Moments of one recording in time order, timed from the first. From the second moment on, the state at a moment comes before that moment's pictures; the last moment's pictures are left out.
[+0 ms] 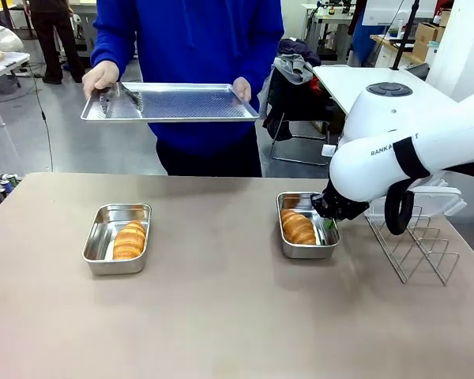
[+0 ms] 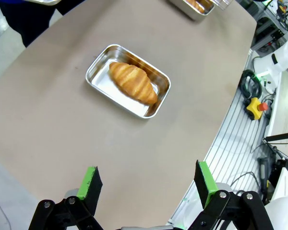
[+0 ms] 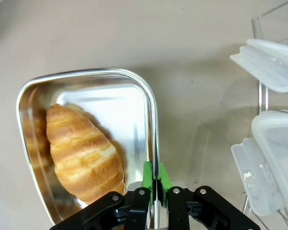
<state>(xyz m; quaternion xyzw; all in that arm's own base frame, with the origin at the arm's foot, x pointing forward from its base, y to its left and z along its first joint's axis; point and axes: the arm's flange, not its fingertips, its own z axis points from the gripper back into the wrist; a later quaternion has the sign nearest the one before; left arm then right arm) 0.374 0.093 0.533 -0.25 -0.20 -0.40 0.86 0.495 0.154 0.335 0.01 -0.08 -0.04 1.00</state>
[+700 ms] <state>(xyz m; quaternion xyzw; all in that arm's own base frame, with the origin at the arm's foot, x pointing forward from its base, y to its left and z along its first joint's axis) 0.374 0.093 0.533 -0.25 -0.20 -0.40 0.86 0.496 0.158 0.335 0.01 -0.08 -0.04 1.00</state>
